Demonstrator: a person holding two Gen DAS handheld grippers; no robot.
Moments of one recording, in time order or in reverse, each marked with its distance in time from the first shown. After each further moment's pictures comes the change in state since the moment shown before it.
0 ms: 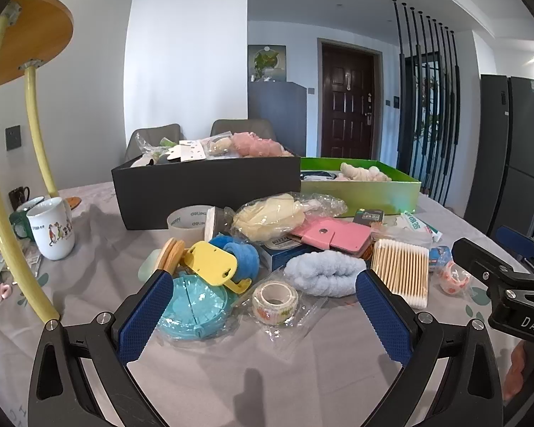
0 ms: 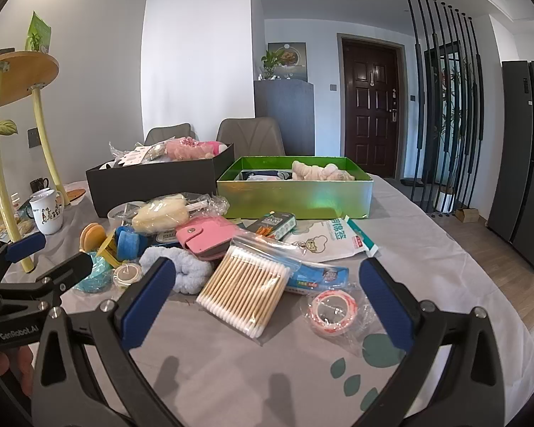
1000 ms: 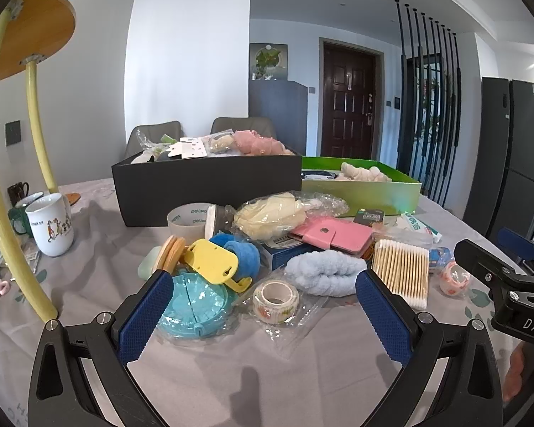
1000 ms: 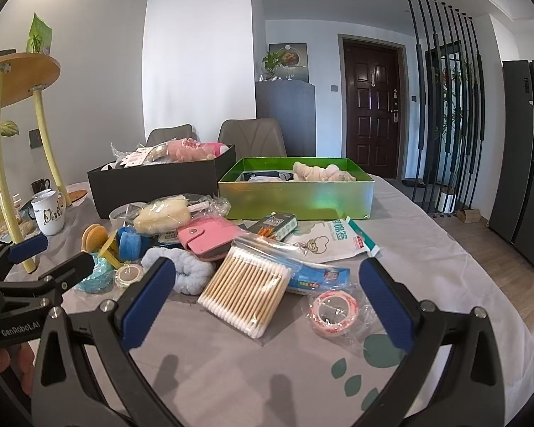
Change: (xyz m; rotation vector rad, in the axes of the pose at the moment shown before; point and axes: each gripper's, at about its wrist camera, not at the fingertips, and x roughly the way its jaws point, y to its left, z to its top) left arm 0.001 0.000 -0.003 -0.007 0.005 -0.012; right arm -0.001 0.000 0.000 0.001 -0.004 0.005
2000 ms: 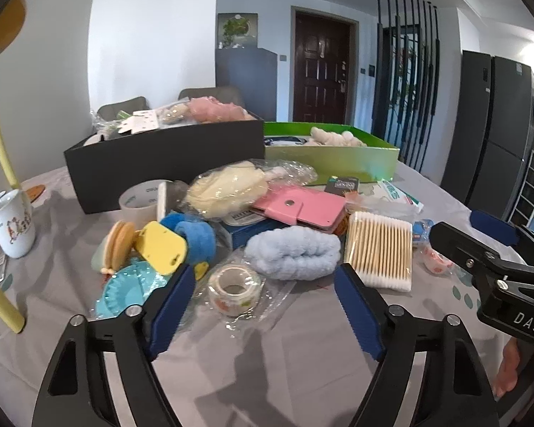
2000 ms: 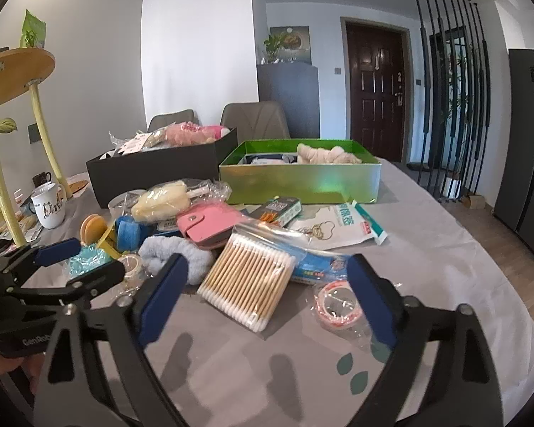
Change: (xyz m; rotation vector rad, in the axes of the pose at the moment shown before) left arm 0.033 -0.020 0.006 0.048 0.154 -0.124; right arm 0.015 -0.004 0.000 0.021 0.080 0.026
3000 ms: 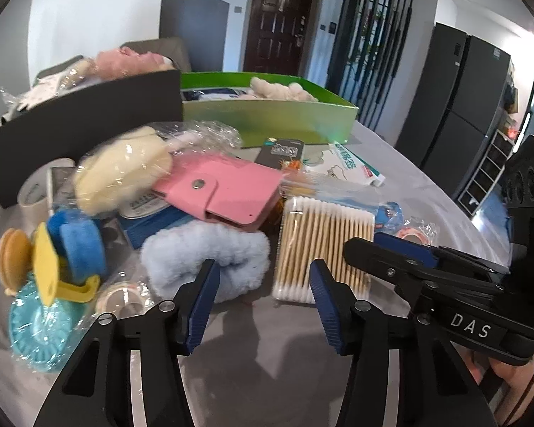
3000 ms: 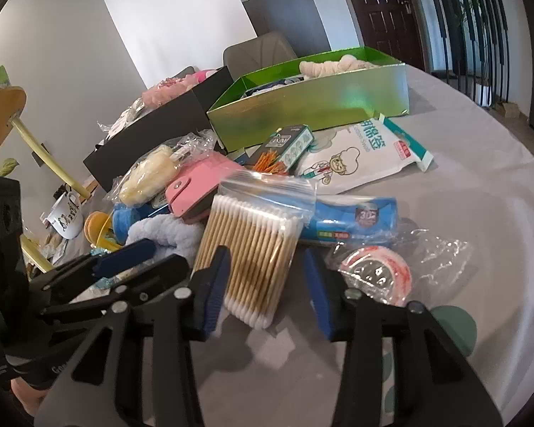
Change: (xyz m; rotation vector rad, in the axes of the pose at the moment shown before) left arm 0.067 -0.033 0.021 0.023 0.219 -0.233; right arm 0.071 -0.035 -0.007 0.240 0.287 0.184
